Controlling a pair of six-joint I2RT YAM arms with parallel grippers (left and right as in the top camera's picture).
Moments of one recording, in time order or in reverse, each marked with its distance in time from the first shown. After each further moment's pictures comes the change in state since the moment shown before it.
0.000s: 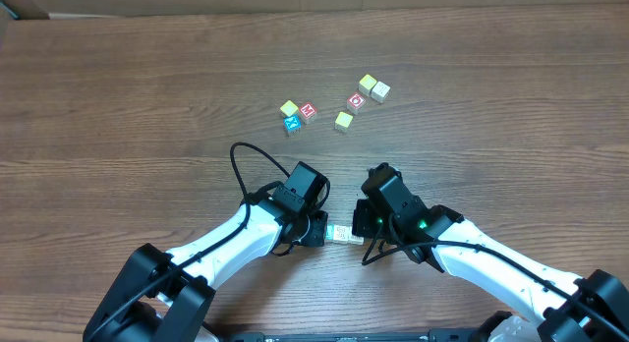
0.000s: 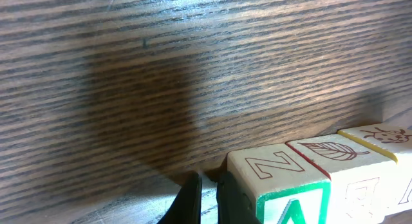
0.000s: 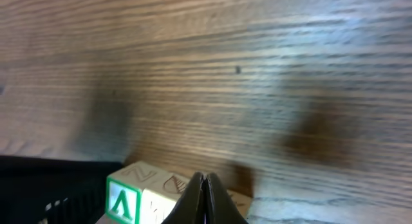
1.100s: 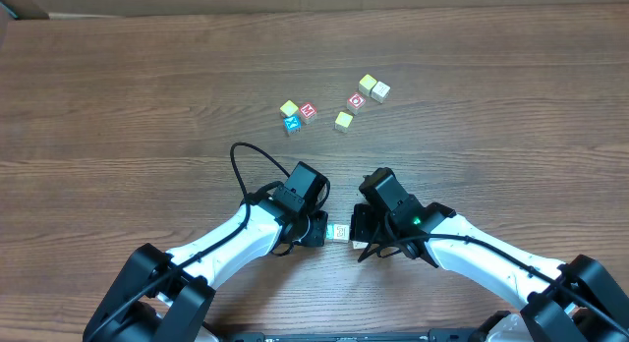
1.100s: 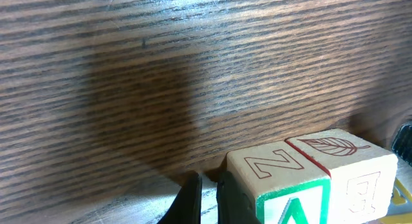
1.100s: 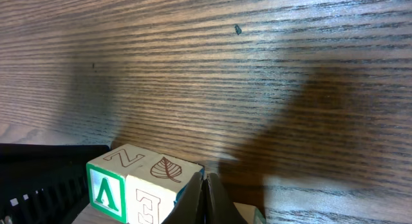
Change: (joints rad) left arm 0.000 0.000 0.000 0.000 0.000 0.000; right arm -0.005 0.066 0.003 -0.003 -0.077 0.011
